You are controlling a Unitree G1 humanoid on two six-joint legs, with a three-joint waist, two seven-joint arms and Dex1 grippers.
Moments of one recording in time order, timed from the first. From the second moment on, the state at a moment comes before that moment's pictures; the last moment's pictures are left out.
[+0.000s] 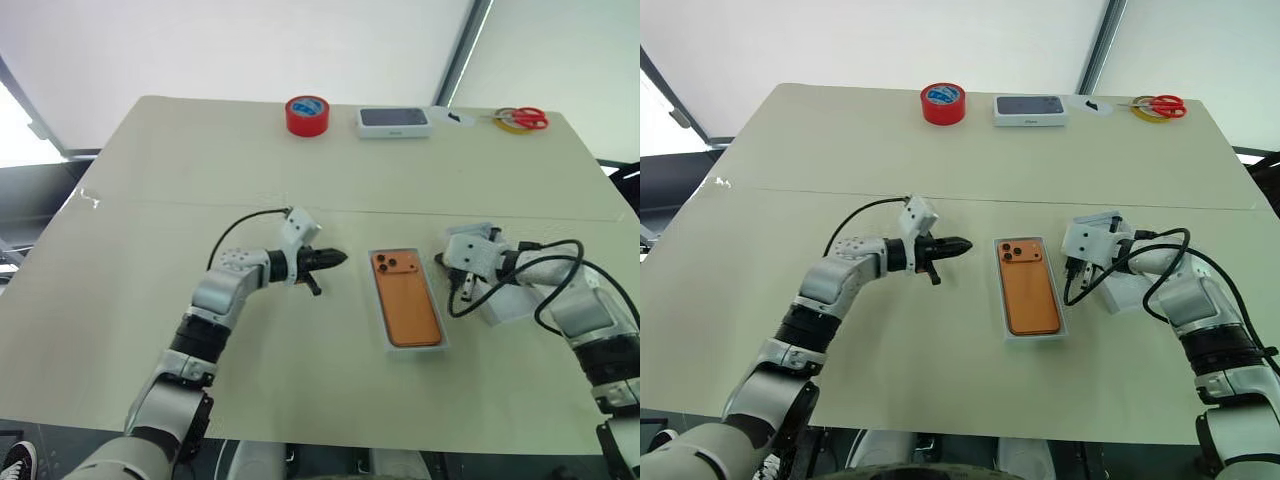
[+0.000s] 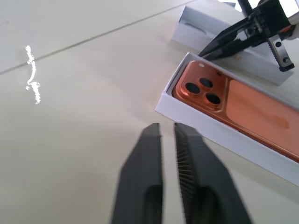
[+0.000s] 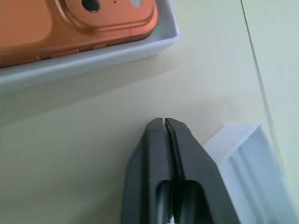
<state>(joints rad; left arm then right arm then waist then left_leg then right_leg) -0.59 0.29 -0.14 0.19 -0.31 0.53 -0.91 -0.40 -0.85 0.09 0.20 -0.07 0.10 0.98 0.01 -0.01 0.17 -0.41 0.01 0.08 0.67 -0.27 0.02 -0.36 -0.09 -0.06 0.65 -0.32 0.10</state>
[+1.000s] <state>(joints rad) -0.10 0.61 0.06 -0.17 -0.40 0.01 -1.16 -0.43 -0.88 -0.04 -0.31 0.34 1.42 0.77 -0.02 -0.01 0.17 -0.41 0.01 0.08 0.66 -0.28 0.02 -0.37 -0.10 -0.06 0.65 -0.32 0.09</state>
